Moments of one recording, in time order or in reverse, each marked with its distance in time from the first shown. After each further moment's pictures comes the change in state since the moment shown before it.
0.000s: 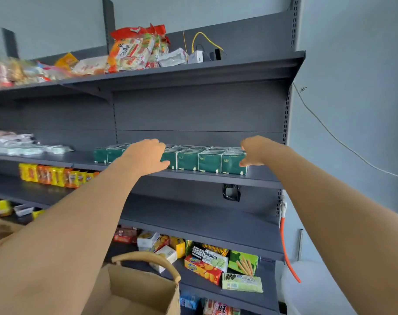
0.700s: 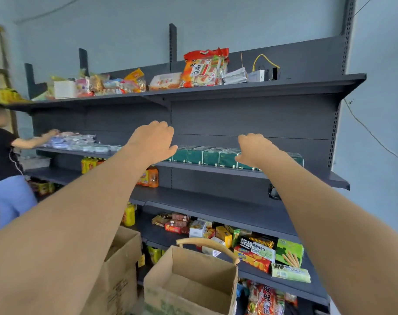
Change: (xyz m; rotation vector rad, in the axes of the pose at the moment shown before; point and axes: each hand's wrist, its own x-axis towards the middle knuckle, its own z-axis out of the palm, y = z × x) left_hand -0.221 -0.234 -0.080 0.150 0.169 -0.054; right_hand -0.121 -0.313 -0.078 0.005 0.207 -0.092
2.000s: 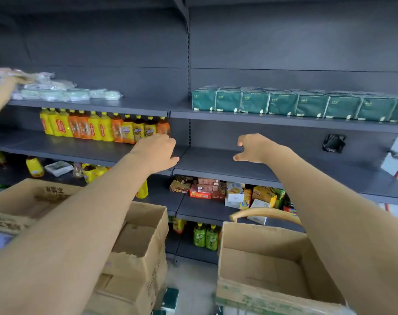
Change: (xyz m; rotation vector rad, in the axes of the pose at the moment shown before) left_hand 0.087 -0.303 0.482 -0.254 -0.274 0.249; right_hand 0.305 -0.328 0.292 0.168 -0.436 0.205
